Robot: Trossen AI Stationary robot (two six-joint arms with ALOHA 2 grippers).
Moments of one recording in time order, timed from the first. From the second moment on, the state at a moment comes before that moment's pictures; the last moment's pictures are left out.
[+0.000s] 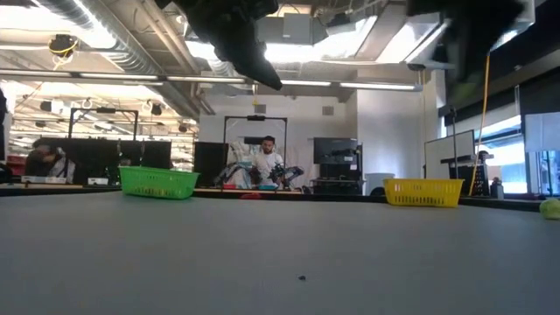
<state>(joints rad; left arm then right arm) 0.05 1.54 1.17 -0.41 -0.01 0.18 0.30 1.35 1.15 -0.99 0.01 0.51</state>
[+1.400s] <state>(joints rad) -0.05 1.54 1.17 -0.49 -0.01 0.01 1.08 1.37 0.79 -0.87 -0.05 1.83</state>
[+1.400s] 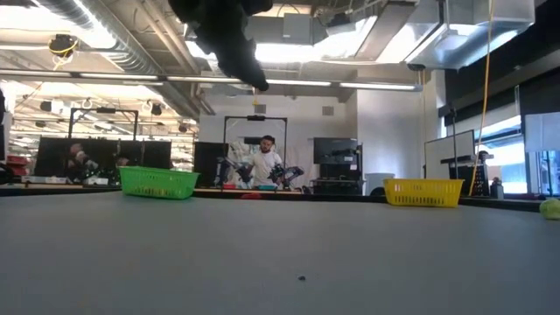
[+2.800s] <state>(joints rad) -0.10 1.54 1.17 -0.51 -0.01 -0.05 0.22 1.20 0.68 -1.14 0.16 1.22</state>
